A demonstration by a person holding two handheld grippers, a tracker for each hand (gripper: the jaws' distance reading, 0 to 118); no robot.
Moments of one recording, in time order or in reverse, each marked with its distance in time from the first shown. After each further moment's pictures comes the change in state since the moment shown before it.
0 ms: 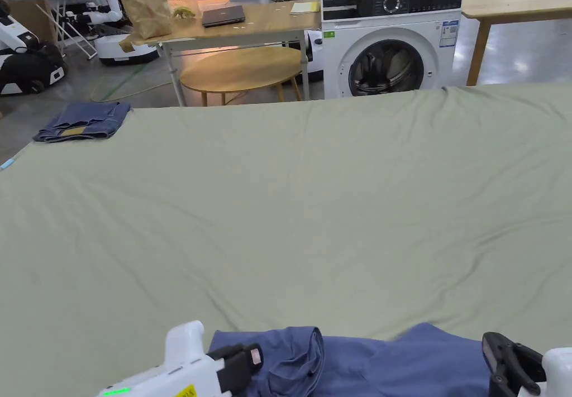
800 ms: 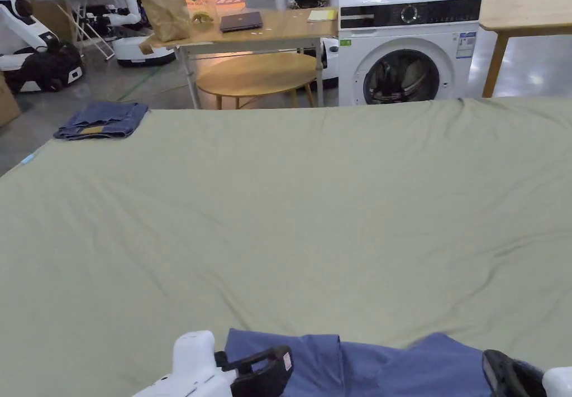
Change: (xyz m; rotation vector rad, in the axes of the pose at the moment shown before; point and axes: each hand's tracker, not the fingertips) left arm 0.001 -0.013 0.041 0.196 0.021 0.019; right arm -0.015 -0.003 0.002 -0.012 0.036 0.020
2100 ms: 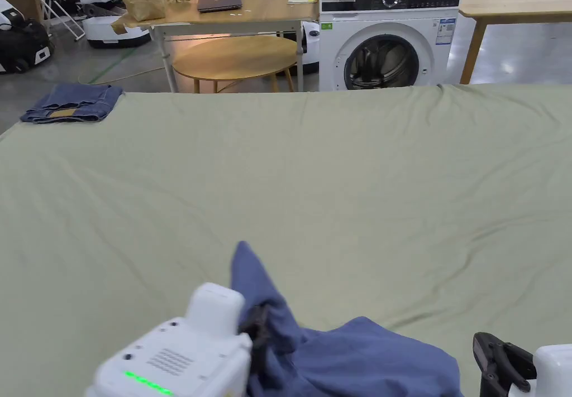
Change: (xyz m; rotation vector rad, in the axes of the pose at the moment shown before) left arm 0.103 0.018 -0.005 0.014 0.082 -0.682; right arm 0.008 0.001 0.001 -0.023 -0.039 -0.013
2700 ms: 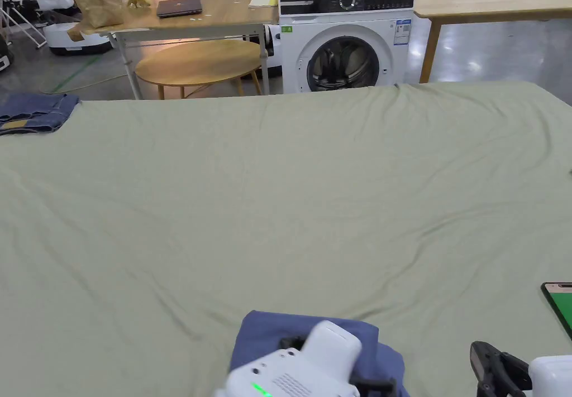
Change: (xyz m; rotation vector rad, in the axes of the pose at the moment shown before) left arm 0.106 0.014 -0.047 -0.138 -0.383 0.111; right arm 0.056 -0.011 0.023 -0.001 -0.067 -0.033
